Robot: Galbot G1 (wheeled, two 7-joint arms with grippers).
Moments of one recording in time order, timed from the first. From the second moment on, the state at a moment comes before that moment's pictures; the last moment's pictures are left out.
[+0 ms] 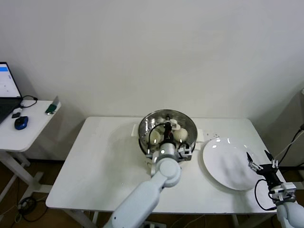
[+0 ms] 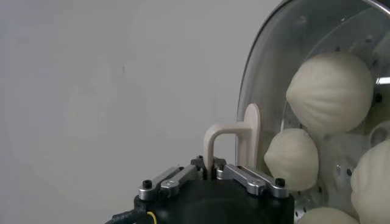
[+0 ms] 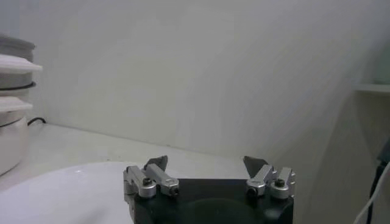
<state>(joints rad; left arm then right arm) 0.70 -1.57 0.25 -1.47 1.42 0.74 0.20 -1.24 1.11 0.83 1.31 0.30 0.24 -0.34</state>
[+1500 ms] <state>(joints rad) 0.89 -1.34 0.22 -1.88 1.31 0.74 0.20 -1.26 1.10 0.85 1.37 0.28 0.10 -0.34</state>
